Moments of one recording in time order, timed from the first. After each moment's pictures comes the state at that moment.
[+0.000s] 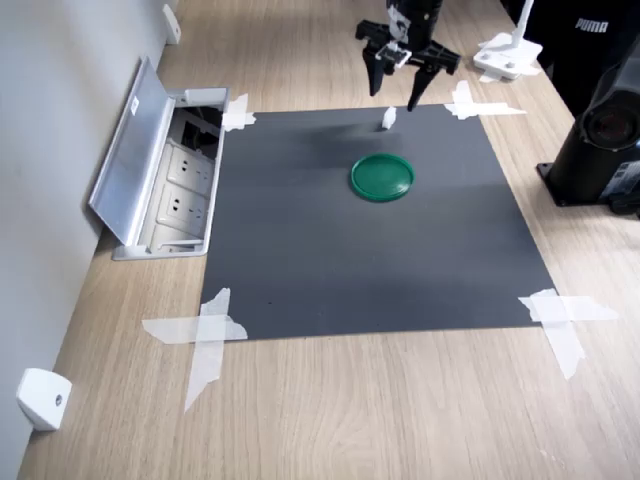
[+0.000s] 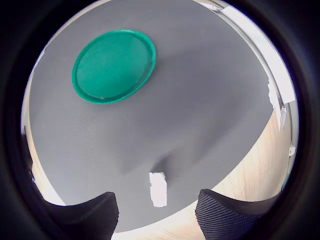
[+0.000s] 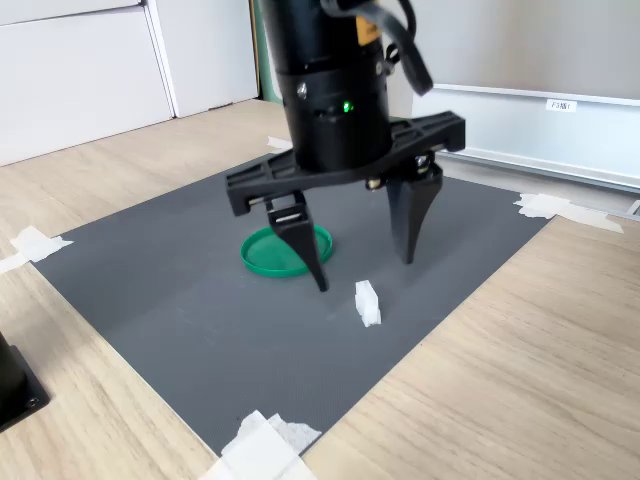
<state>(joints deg) -33.6 86.0 -48.6 0.8 41.3 -90.2</state>
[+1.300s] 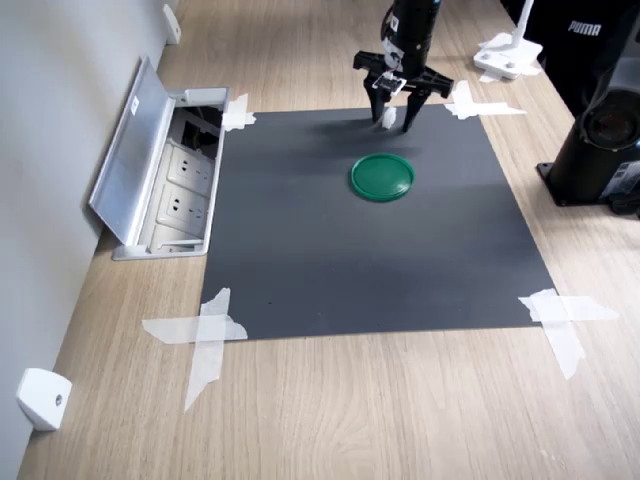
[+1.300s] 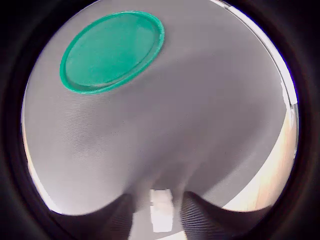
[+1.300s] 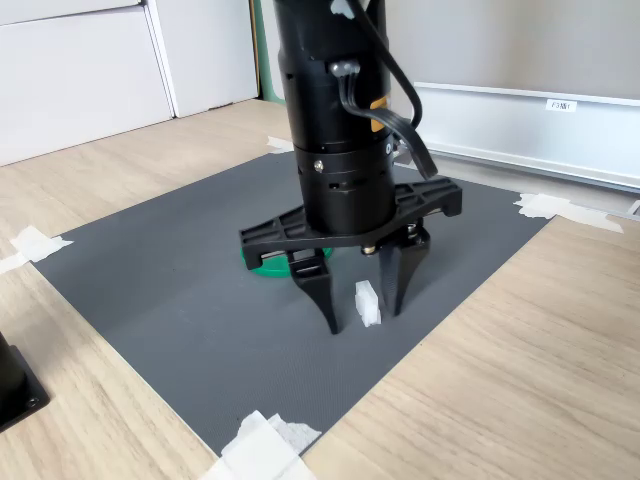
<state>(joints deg) -33.6 93.2 -47.8 0.9 35.5 -91.5</state>
